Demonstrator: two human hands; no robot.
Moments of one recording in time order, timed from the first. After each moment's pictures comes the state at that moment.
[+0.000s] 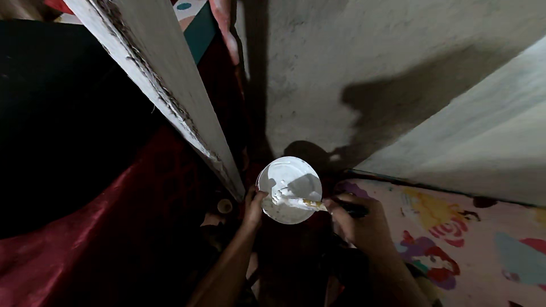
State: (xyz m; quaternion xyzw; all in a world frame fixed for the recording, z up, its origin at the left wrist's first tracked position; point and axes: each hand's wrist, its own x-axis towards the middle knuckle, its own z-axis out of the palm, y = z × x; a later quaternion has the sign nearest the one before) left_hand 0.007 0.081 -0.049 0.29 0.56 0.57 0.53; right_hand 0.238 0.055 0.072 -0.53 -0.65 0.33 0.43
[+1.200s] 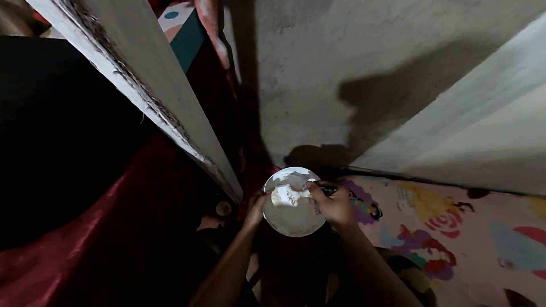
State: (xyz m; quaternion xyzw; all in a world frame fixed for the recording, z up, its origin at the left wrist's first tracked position) left_hand 0.015 0.074 -0.031 0.35 0.53 0.51 0.58; right_hand 0.215 0.088 0.045 -0.56 -0.51 0.46 0.46
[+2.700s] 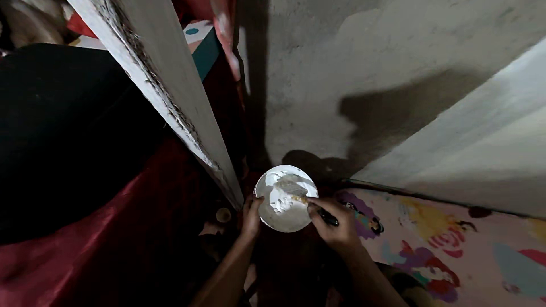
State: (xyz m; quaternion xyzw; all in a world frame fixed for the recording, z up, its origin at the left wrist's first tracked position) left_hand 0.008 0.078 -0.042 0.27 0.55 0.59 0.53; right_hand 0.222 0.073 0.023 -0.43 -0.73 0.21 0.48
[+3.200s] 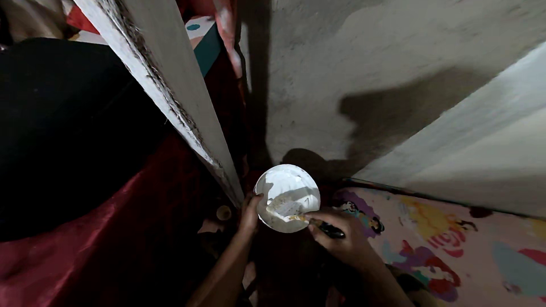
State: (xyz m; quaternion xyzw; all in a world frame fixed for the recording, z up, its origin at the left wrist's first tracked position) left_hand 0.000 0.080 -0.038 0.27 0.53 0.58 0.55; right_hand 0.238 0.056 0.038 -0.38 -0.78 0.28 0.40
